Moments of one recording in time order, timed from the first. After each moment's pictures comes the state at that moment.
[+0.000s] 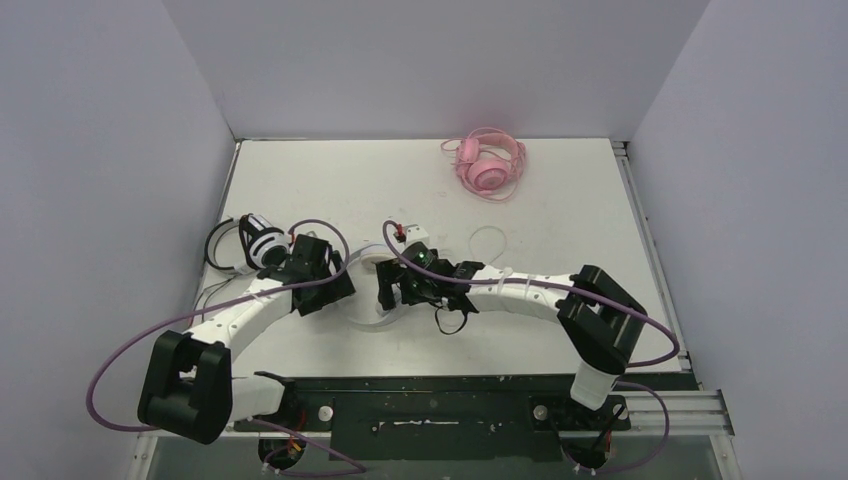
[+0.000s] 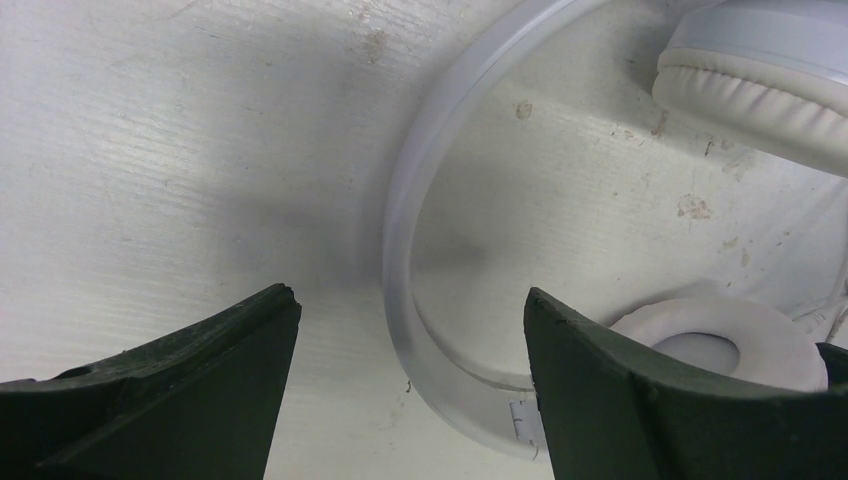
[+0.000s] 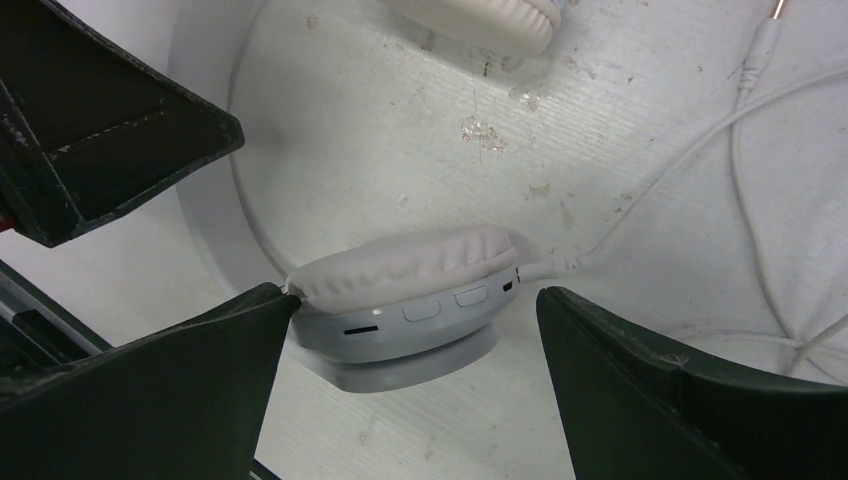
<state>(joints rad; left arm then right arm) -0.31 1.25 0.65 -0.47 -0.09 -0.70 1.00 1.73 1.09 -0.15 0.13 0.57</state>
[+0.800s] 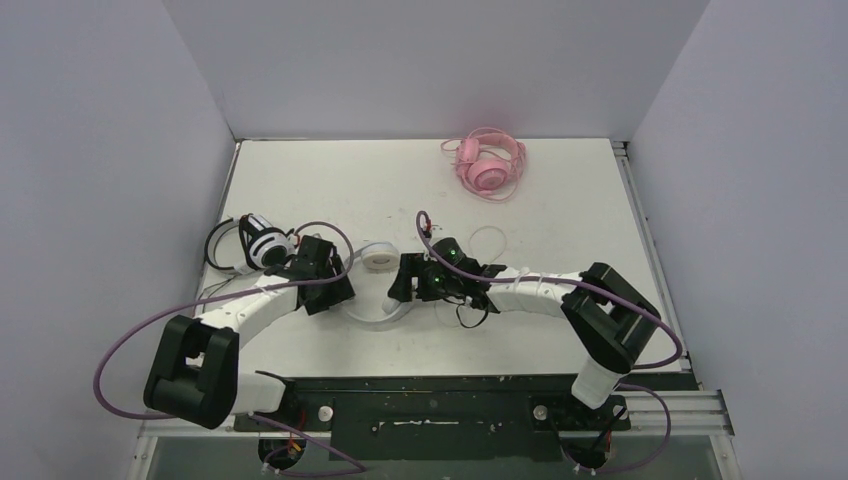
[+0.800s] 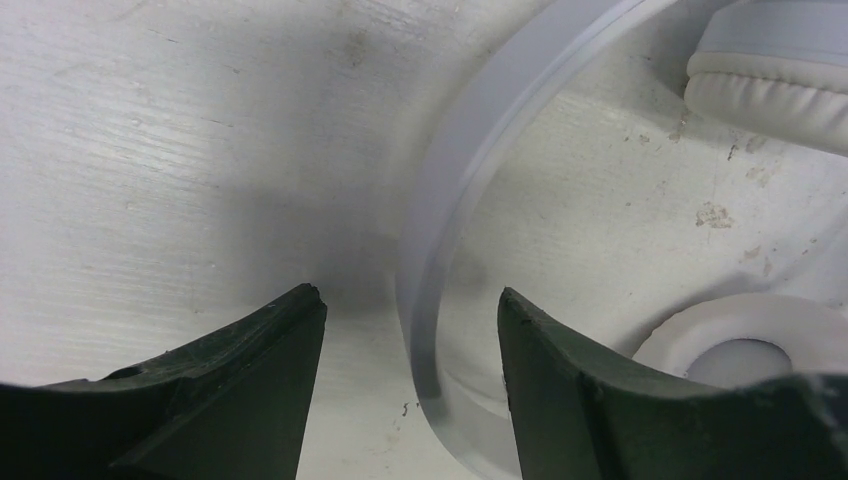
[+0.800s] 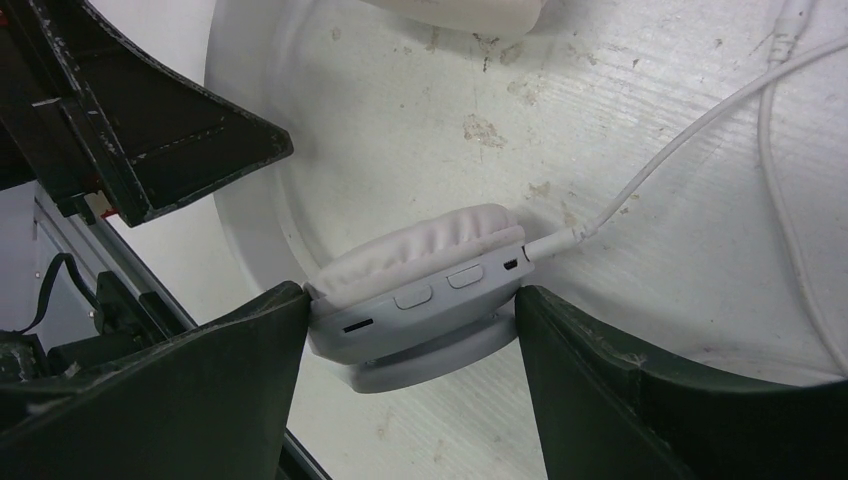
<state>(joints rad) -0.31 1.31 0.63 -0.41 -0.08 -0.70 0.85 1.69 0.88 0.14 -0.14 0.69</state>
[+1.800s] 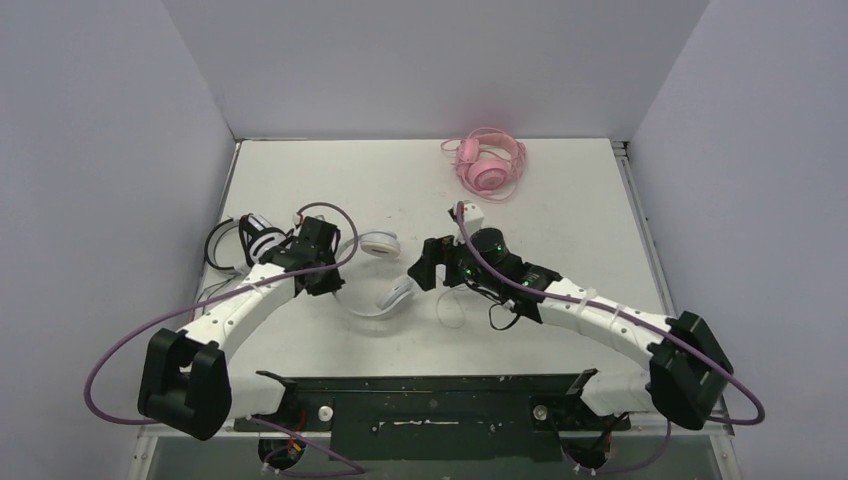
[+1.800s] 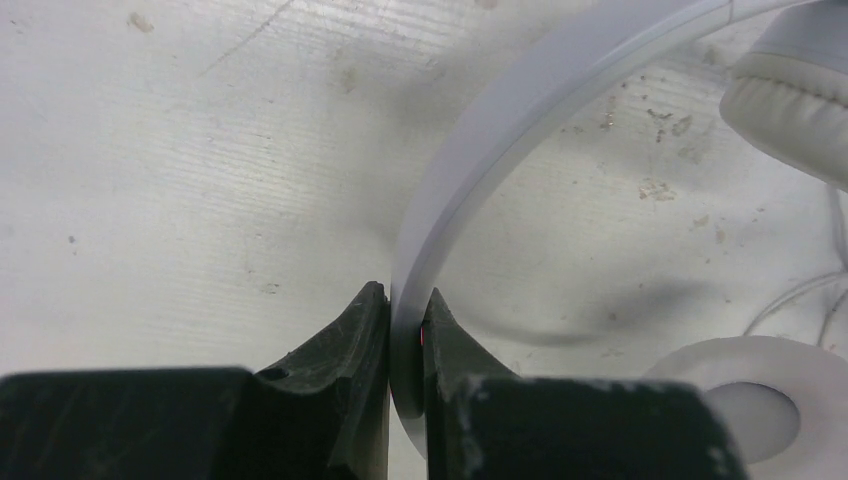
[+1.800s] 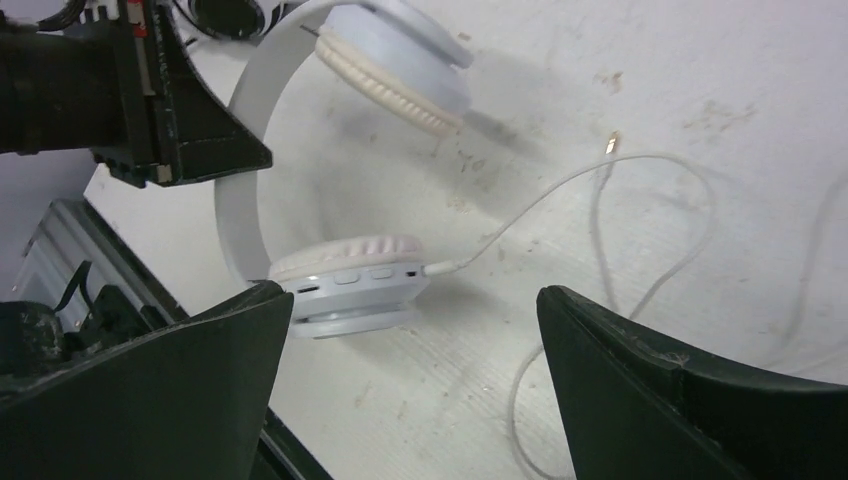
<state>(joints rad) -0.37 1.28 0.80 -0.62 -0.17 -0.63 0.82 1.33 0.82 0.05 -0.07 0.50</state>
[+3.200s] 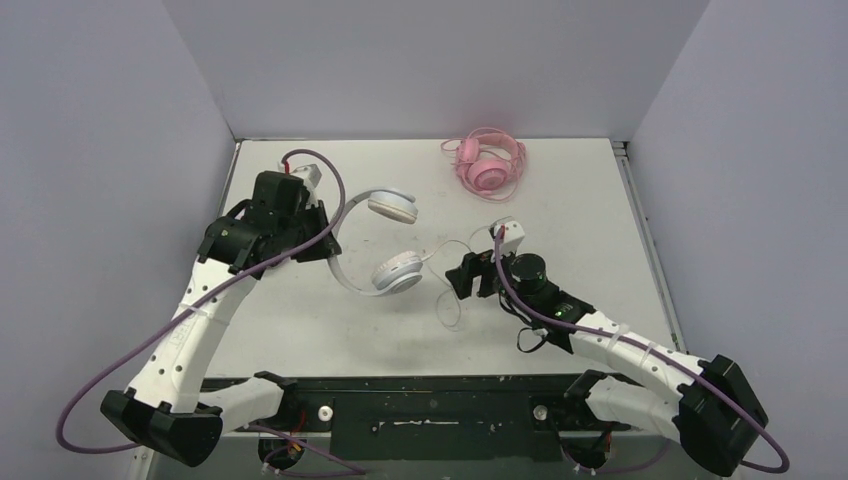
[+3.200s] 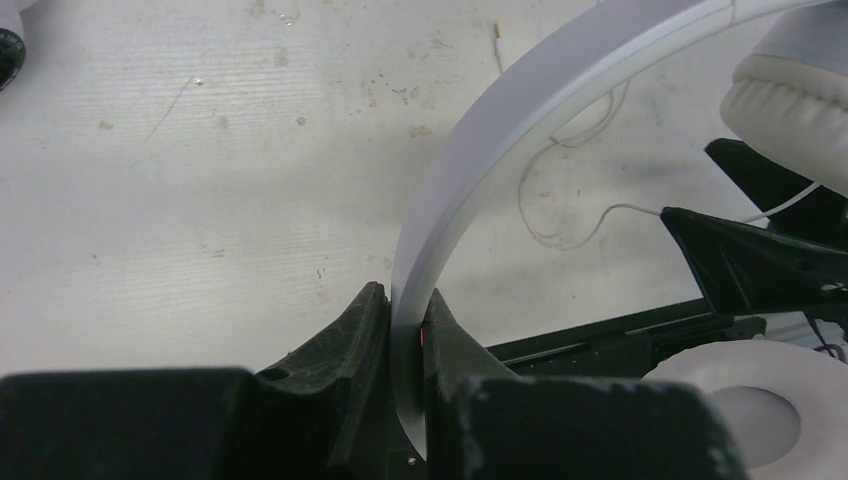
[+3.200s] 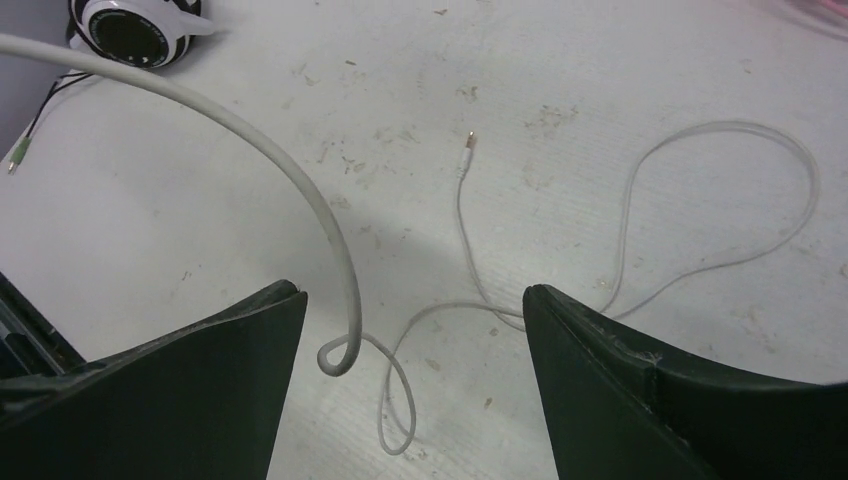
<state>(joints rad) -0.37 1.15 1.34 -1.05 0.04 -0.47 0.72 1.02 0.51 0.17 0.05 0.35</state>
